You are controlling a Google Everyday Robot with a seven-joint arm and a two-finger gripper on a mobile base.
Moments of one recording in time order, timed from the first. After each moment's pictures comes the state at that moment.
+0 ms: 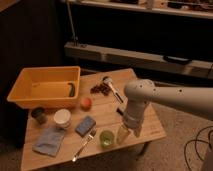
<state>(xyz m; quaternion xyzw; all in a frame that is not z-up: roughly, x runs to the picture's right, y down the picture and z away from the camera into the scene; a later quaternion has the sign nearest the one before) 0.108 0.231 0.686 -0.48 0.21 0.45 0.73</state>
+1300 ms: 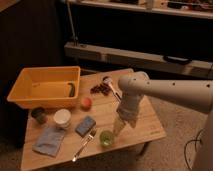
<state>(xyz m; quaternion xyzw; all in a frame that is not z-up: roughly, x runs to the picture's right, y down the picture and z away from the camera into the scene) 0.080 0.176 0.704 -0.44 0.19 0.43 0.76</state>
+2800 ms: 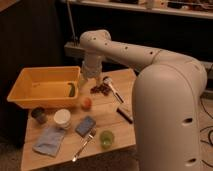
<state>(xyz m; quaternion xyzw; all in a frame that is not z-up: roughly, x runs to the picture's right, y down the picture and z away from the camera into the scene) -0.086 -0.022 0.751 -0.36 0.11 0.52 0.76</state>
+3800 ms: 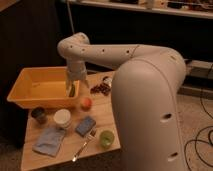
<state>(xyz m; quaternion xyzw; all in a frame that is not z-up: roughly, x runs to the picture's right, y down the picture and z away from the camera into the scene) -0.151 -0.031 0.773 -0.27 0.14 0.63 0.72</state>
